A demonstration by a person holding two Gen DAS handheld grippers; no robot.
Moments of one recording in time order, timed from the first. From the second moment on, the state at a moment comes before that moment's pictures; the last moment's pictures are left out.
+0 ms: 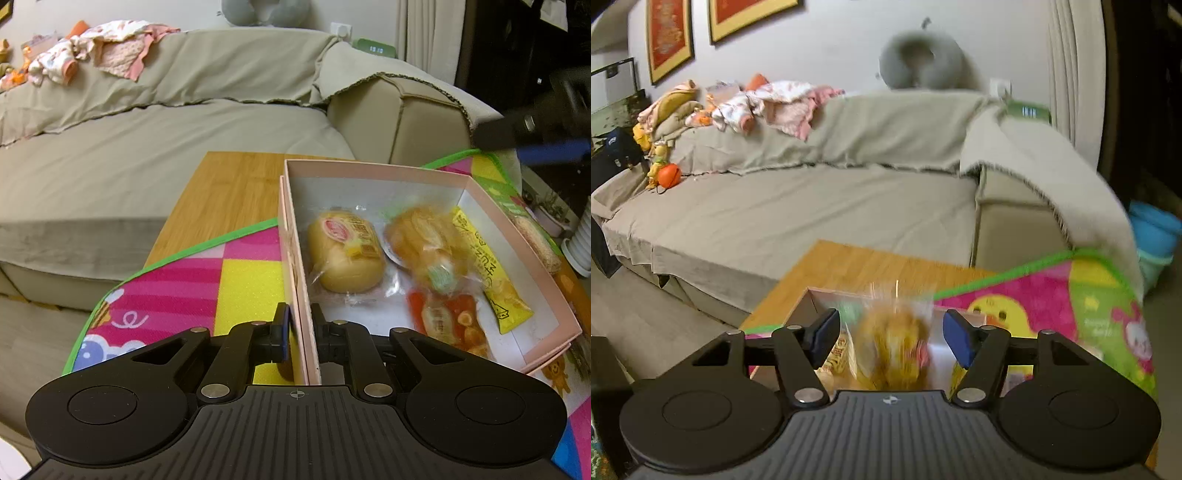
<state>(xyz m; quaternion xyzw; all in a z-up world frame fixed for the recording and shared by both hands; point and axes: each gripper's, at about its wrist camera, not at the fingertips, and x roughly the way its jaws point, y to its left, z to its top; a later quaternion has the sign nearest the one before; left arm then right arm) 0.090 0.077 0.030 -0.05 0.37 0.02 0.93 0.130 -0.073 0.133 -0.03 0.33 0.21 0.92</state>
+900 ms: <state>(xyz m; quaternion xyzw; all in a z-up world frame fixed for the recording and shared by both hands) 0.091 0.074 0.030 -0.04 0.38 0.03 0.92 0.034 -0.226 0.048 -0.02 0.39 0.10 0.92</state>
